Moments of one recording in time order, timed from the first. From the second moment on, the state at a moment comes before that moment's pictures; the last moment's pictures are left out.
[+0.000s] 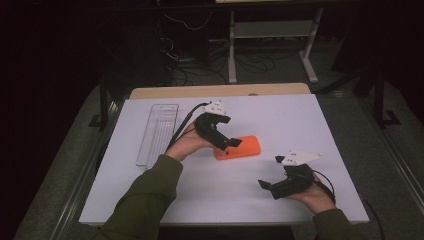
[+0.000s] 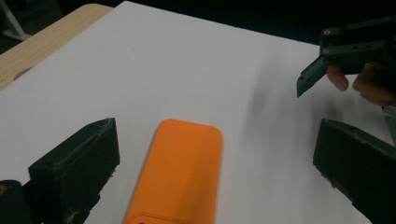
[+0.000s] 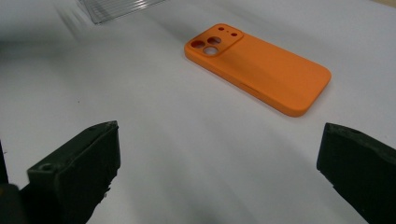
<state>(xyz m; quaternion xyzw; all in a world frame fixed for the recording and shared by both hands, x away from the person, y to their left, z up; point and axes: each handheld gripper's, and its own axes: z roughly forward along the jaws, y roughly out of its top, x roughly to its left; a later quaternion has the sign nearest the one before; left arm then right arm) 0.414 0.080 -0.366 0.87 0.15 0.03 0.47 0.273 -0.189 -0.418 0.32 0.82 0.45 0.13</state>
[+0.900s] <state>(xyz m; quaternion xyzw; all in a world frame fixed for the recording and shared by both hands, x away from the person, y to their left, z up) 0.433 0.065 -0.394 0.92 0.15 0.03 0.37 0.273 -0.190 -0.418 0.32 0.82 0.45 0.13</state>
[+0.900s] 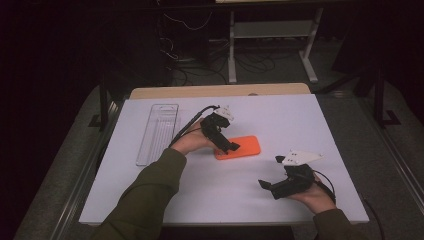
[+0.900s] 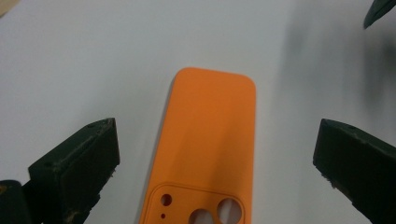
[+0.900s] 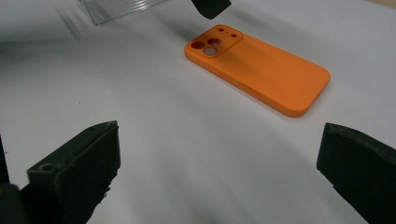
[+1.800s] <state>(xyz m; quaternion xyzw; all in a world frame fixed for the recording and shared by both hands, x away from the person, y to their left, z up) 0.447 0.058 -0.416 0.95 0.12 0.00 0.28 0.273 -0.190 -0.418 0.32 0.82 0.45 0.13</state>
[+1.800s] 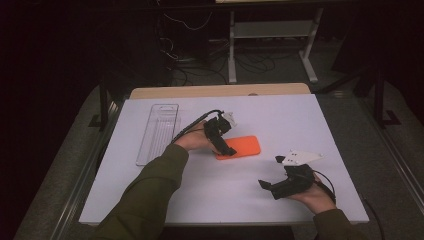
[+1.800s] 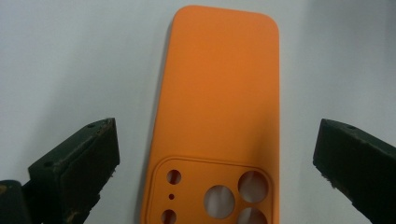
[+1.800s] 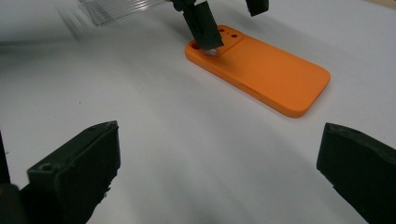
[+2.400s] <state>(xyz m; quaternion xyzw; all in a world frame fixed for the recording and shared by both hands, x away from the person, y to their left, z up) 0.447 0.053 -0.428 0.96 0.11 0.00 0.26 0.272 -0.190 -0.417 0.32 0.82 0.45 0.13</state>
